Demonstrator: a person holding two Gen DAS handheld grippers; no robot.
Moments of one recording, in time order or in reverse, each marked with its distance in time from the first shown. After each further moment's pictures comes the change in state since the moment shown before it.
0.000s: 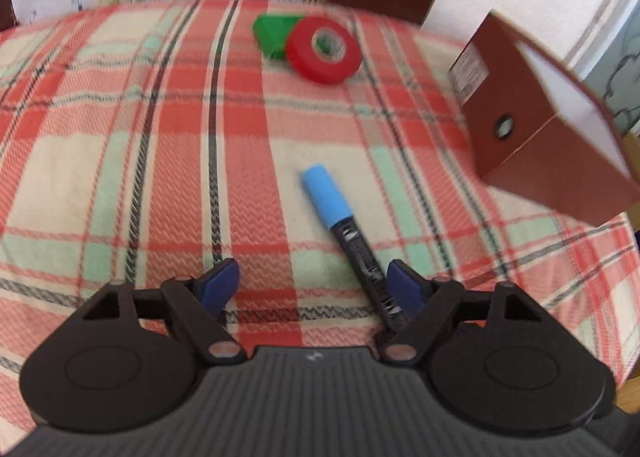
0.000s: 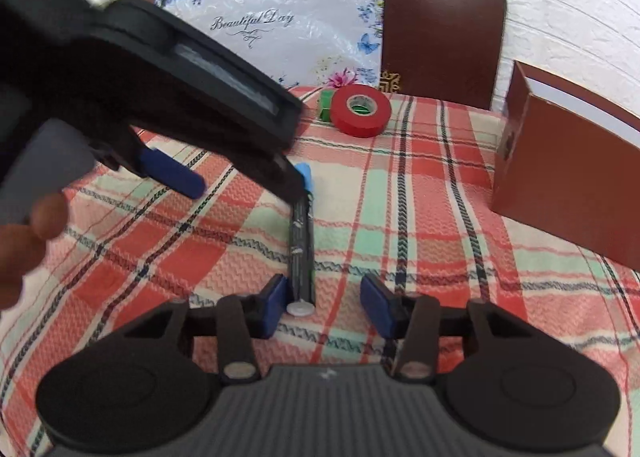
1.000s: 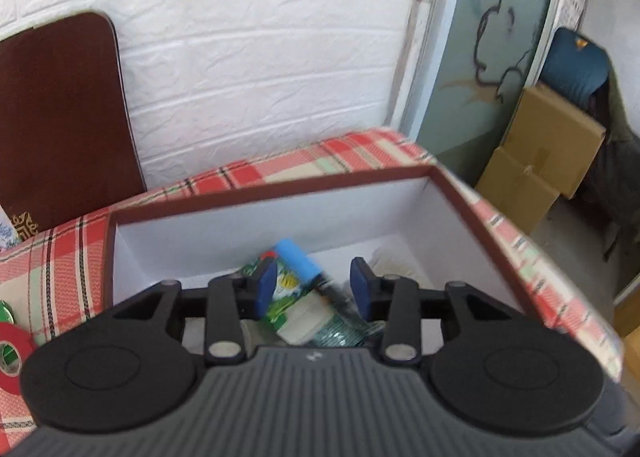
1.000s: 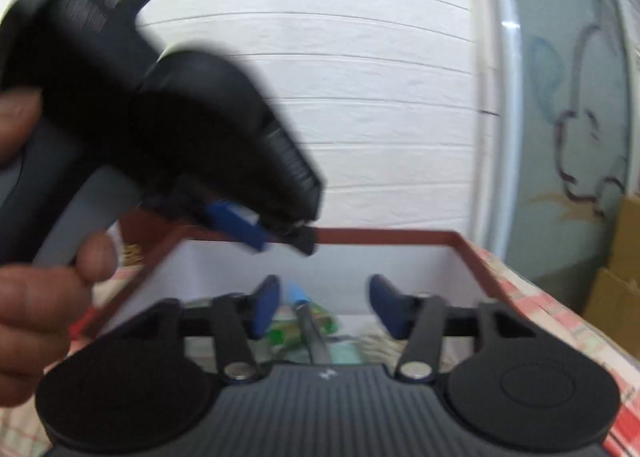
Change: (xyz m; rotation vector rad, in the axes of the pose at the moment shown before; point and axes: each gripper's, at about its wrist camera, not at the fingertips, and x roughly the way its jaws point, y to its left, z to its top) left arm 0.040 -0.279 0.124 0.427 -0.177 -0.209; right arm -0.037 -0.257 0.040 0.378 -0.359 -0.424
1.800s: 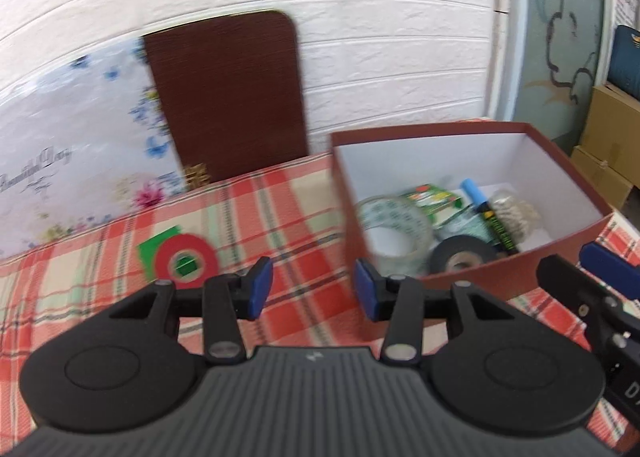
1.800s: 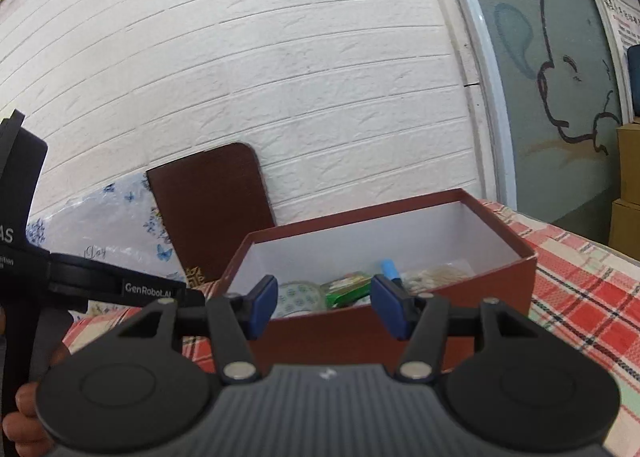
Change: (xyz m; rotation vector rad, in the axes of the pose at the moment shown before) left arm -0.119 0.077 -0.086 -0.022 -0.073 0.311; right arm -0.098 0.050 -0.014 0.122 0.004 0.127
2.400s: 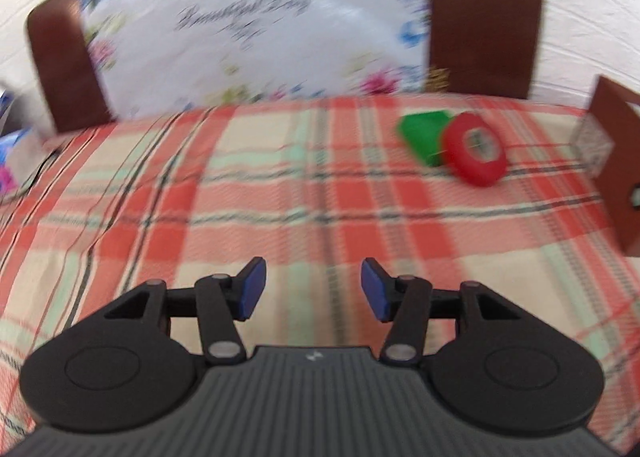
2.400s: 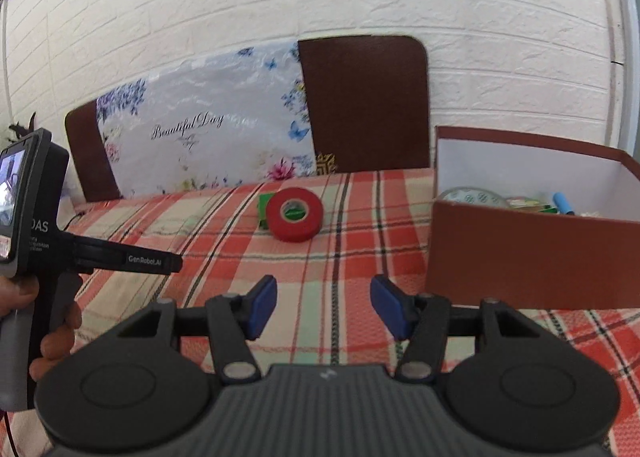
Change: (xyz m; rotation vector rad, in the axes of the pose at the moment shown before) left arm 0.027 0.196 -0.126 -0.264 0.096 0.272; right arm 0.033 0.134 -0.058 -0.249 0.275 0.192
